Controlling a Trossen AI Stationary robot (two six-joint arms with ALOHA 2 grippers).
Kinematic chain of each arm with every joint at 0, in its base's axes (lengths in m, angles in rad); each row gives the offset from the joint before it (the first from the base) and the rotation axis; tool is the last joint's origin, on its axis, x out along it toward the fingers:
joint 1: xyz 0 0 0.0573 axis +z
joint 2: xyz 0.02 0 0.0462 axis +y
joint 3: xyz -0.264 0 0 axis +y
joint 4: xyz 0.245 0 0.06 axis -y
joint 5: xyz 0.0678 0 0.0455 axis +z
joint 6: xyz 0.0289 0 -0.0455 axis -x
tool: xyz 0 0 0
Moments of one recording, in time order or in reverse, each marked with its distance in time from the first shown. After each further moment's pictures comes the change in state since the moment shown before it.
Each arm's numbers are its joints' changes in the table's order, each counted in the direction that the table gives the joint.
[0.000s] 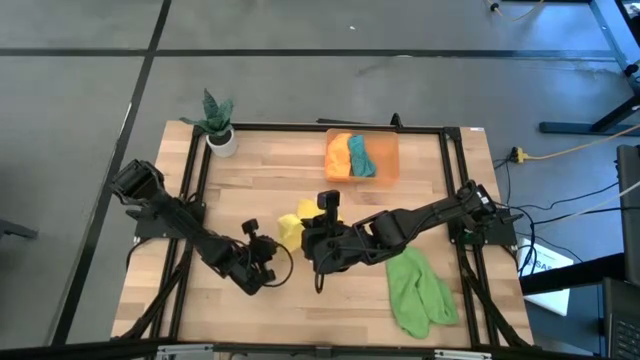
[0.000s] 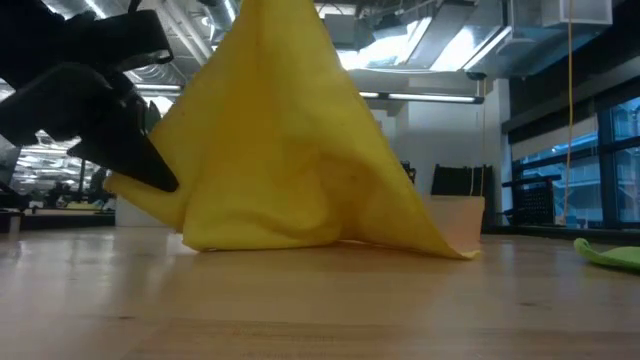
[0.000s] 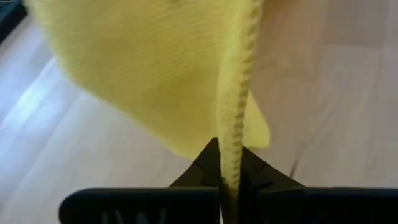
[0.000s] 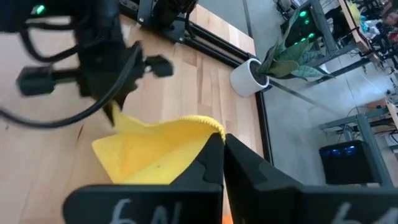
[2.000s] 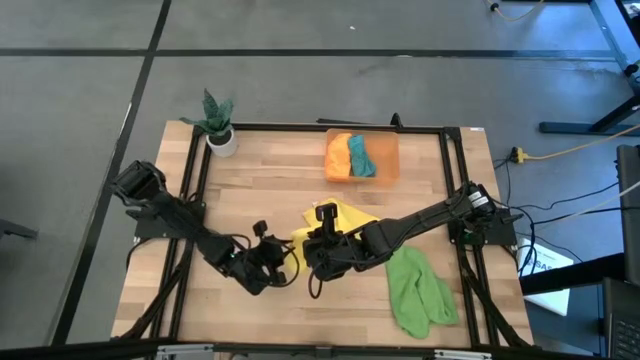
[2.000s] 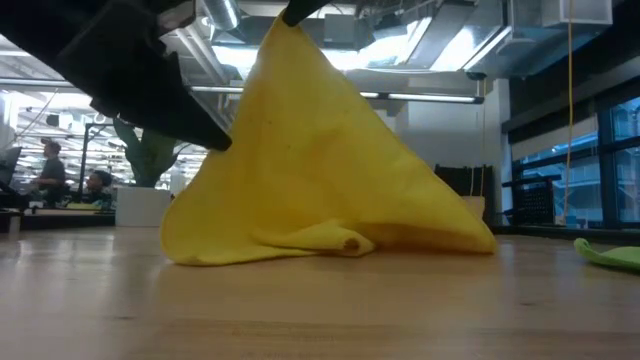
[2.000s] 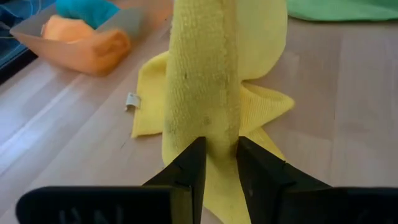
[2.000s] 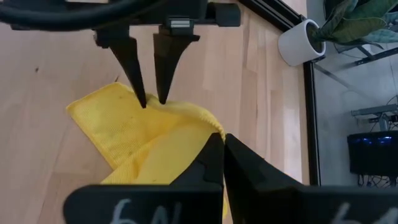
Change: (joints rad) left arm 0.021 0.022 0.002 0.335 0.107 -0.159; right arm -0.010 -0.001 0.226 0.057 0.106 -0.058
